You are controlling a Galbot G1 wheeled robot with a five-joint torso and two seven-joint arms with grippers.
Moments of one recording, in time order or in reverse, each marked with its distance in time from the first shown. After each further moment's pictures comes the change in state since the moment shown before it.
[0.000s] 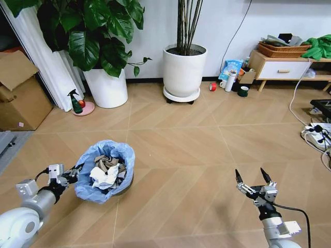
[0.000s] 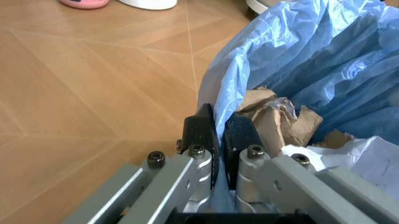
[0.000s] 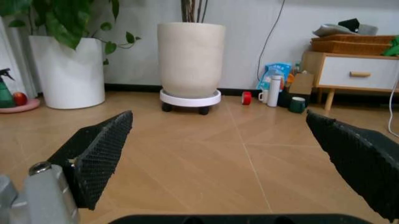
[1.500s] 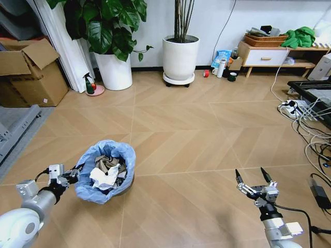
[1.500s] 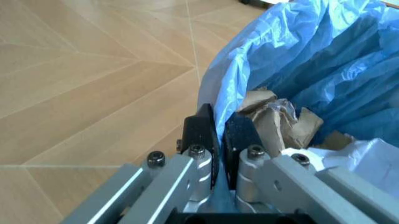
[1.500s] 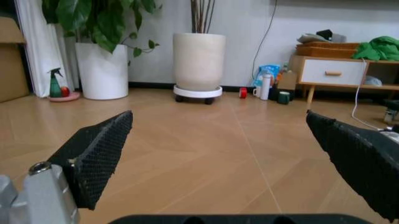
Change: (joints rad) left arm 0.009 -0.004 -0.003 -0.017 -0.002 0.000 -0.004; right arm -0.007 0.001 0.008 0.009 0.006 0.014 -0.020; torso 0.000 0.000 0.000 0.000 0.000
